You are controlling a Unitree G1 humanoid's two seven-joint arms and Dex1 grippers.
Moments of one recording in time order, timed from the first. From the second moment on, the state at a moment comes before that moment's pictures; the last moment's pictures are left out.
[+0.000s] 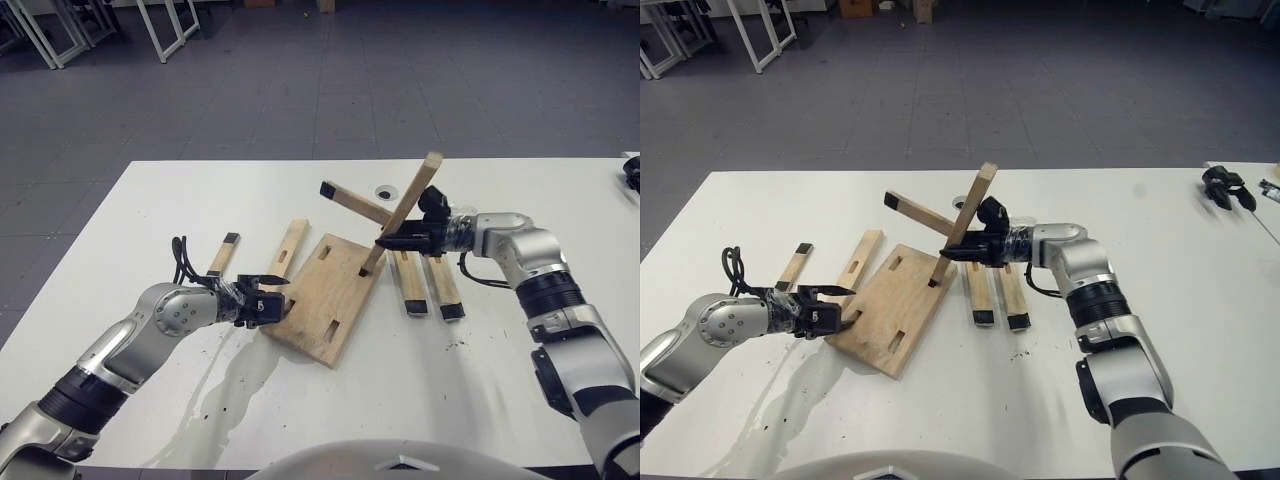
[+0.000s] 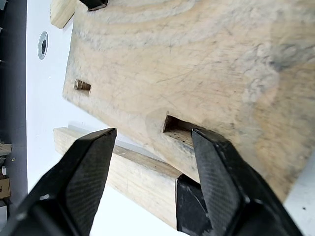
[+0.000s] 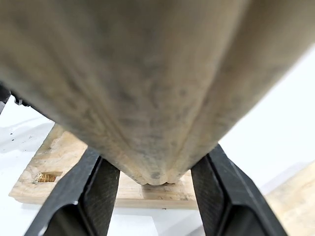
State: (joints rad) left arm -0.09 0.98 -0.38 -0.18 0.20 -0.05 -0.81; right arm -0.73 -0.41 0.24 0.58 0.35 0.46 1.15
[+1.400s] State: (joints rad) left arm -0.08 0.83 -0.31 -0.13 0.25 -0.05 -0.76; right arm -0.98 -0.51 0.02 0.91 0.13 0.35 0.88
